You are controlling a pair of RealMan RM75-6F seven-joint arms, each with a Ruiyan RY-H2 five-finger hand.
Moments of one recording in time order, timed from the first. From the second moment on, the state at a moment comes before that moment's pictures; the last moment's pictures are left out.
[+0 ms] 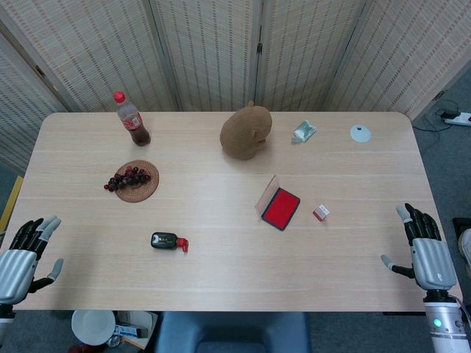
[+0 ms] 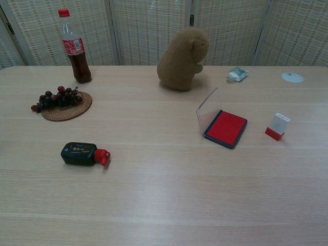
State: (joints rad) left arm -0.13 -1.09 0.01 -1.53 1.62 1.51 -0.14; right arm 0.07 -1.21 0.08 -1.62 -1.43 1.45 -0.01
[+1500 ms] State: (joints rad) left arm -0.11 -1.10 -0.04 -1.52 1.50 1.48 -0.11; right arm 0.58 -1.11 0.15 -1.47 -1.32 0.72 -0.10
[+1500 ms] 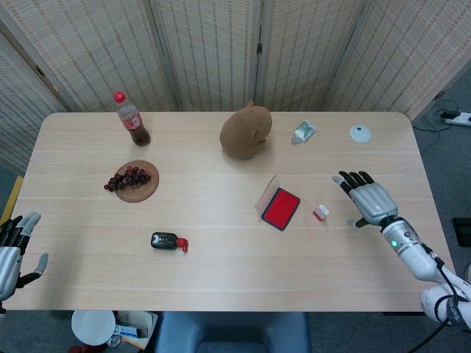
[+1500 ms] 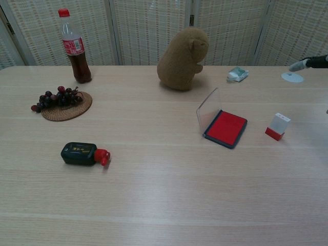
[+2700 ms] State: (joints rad) left arm -0.12 -1.14 -0.09 -1.49 1.34 1.39 -0.01; right arm 0.78 -1.30 -0.08 -1.07 -1.70 0.72 0.45
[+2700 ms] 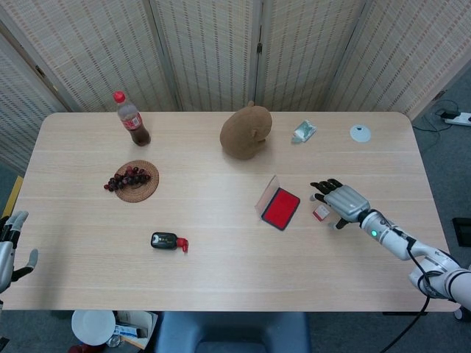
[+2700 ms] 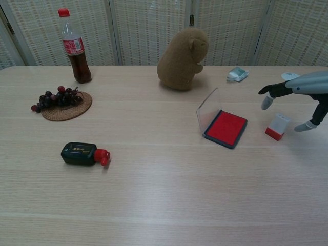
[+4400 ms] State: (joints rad) left arm -0.13 -1.14 -0.10 -1.46 1.30 1.34 -0.03; right arm 0.82 -1.39 -0.15 -0.92 -1.67 0.73 0.48
